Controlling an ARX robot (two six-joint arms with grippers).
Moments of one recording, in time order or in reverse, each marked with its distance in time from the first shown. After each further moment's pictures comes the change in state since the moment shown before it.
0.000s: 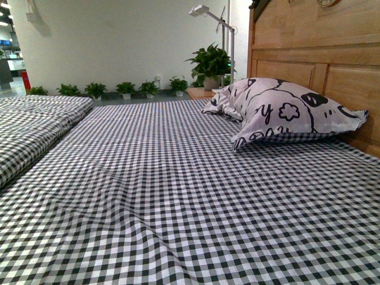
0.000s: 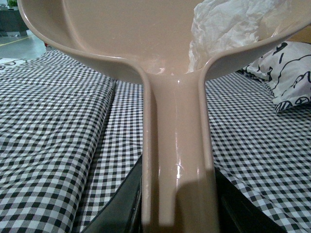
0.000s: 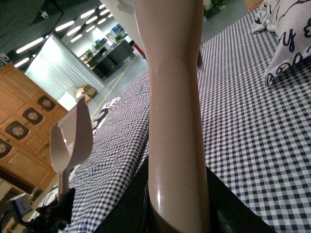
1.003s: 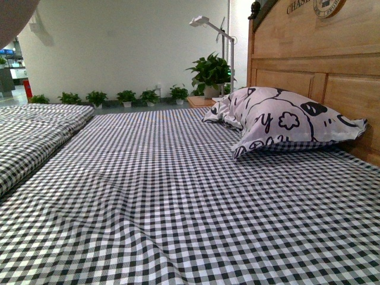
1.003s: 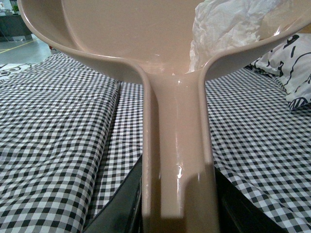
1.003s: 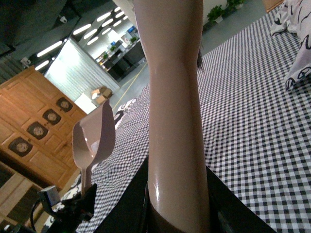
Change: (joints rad) left arm 0.019 0.164 0.049 0.106 0.006 0.046; right arm -0.041 0.039 0.026 0.116 -0.087 0.111
